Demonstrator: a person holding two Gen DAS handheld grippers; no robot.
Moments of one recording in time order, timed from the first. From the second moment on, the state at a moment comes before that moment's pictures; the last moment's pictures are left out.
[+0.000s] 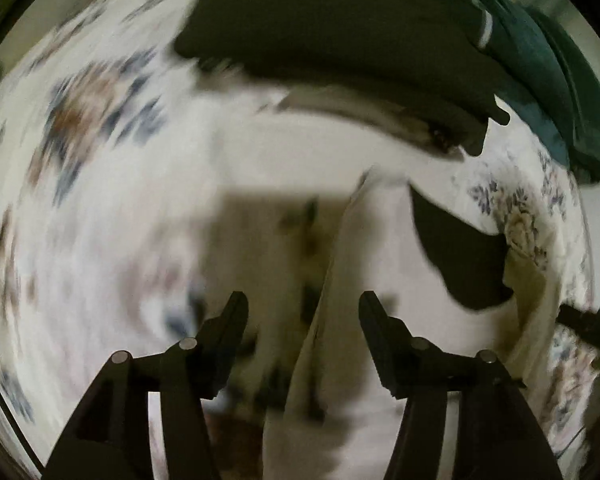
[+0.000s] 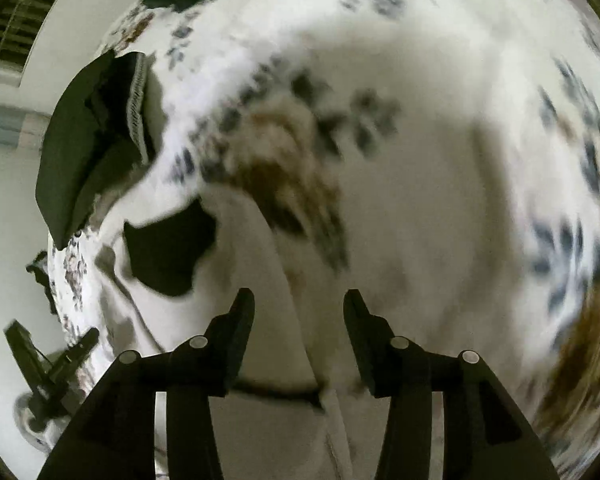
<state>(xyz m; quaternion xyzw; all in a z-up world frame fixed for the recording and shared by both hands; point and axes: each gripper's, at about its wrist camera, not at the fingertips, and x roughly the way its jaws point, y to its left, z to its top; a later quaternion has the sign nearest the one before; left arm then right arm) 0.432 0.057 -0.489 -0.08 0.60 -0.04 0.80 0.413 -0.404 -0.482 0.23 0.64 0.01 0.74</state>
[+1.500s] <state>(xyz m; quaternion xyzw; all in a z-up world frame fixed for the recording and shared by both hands) 0.273 0.054 -0.436 -0.06 0.60 -0.07 0.80 0.293 -0.300 -0.423 0.11 0.65 0.07 0.75</state>
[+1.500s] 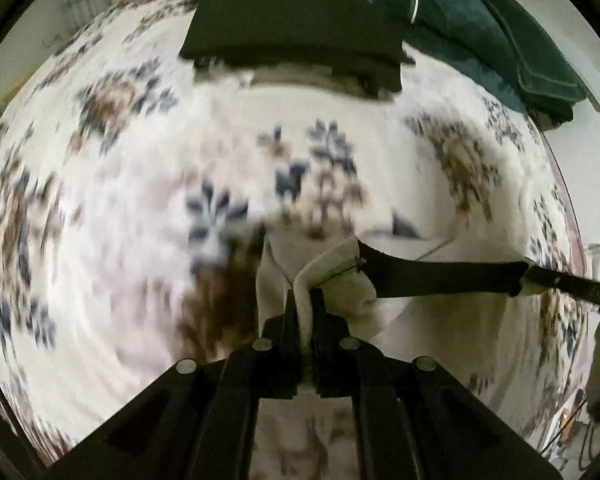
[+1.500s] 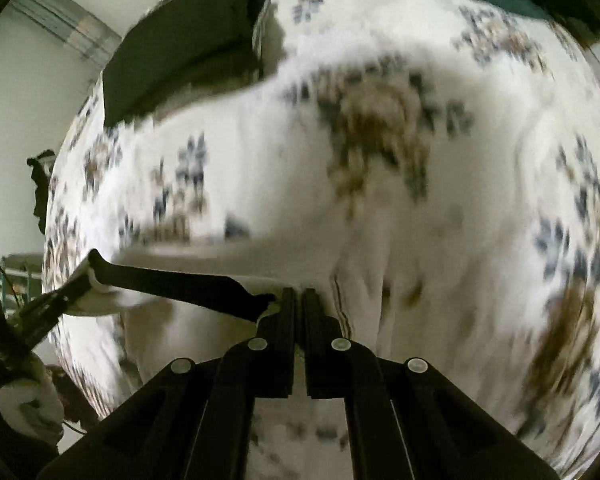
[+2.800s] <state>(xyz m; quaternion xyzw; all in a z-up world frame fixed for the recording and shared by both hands) 0.343 0.096 -0.526 -0.23 0.65 -0.07 0.72 0.240 -0.400 -0.498 0.38 0.64 -0.04 0.66</state>
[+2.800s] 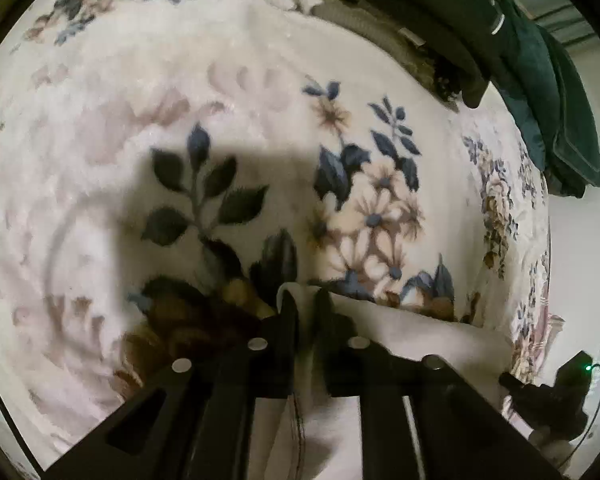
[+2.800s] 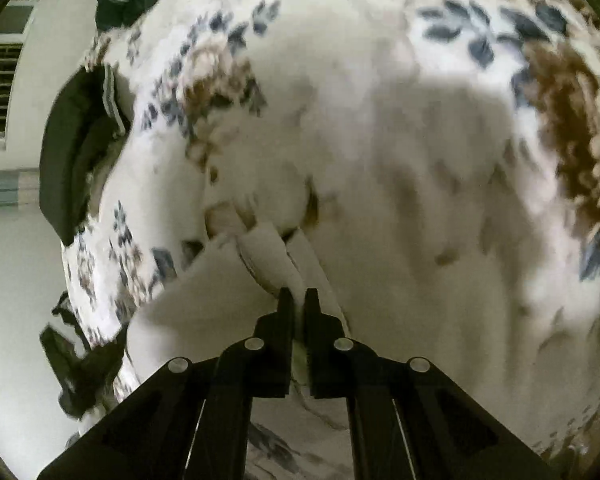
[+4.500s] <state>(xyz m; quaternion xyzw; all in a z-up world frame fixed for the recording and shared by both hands) 0.325 0.103 -0.537 -0.27 0.62 -0.09 0.73 0.283 -0.412 -0.544 0.46 0.60 -0.04 0.65</state>
